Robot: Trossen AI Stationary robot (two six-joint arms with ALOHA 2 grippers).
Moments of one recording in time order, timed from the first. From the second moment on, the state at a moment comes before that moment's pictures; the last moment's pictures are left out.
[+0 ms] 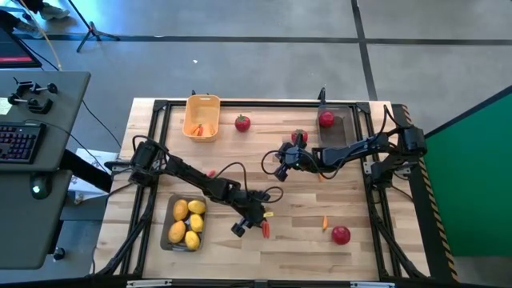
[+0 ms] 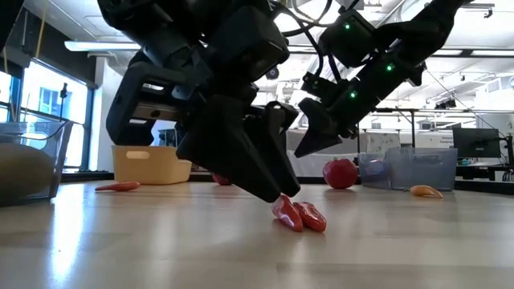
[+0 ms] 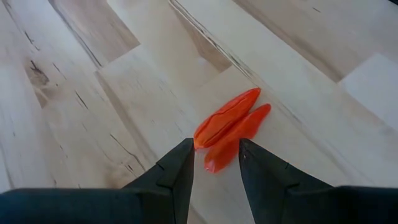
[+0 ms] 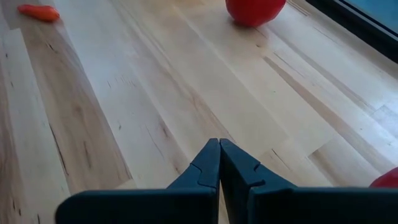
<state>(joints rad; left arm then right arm) -0.27 2.02 1.10 0.12 0.20 0.34 -0.04 1.64 0.74 0.17 0.42 0.30</state>
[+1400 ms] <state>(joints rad) -0.20 1.79 1.06 -0.25 0.07 0.28 -0.04 1.64 0.74 0.16 0.42 0.28</state>
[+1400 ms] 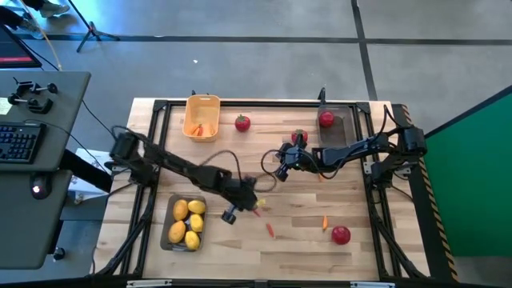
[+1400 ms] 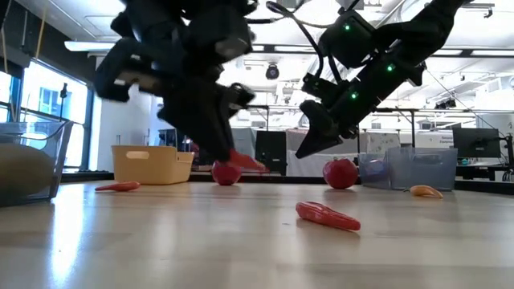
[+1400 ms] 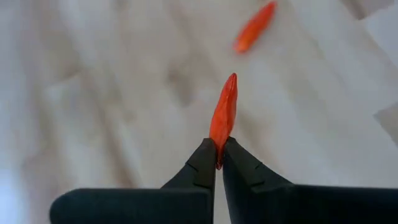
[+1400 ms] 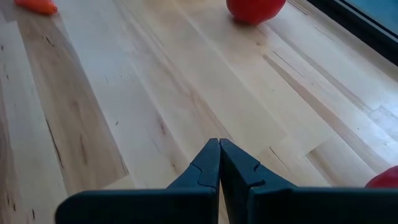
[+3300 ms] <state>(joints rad) 0.67 1.16 0.72 -0.42 -0.07 0.08 -0.04 1.64 0.74 0.22 0.36 0.31</state>
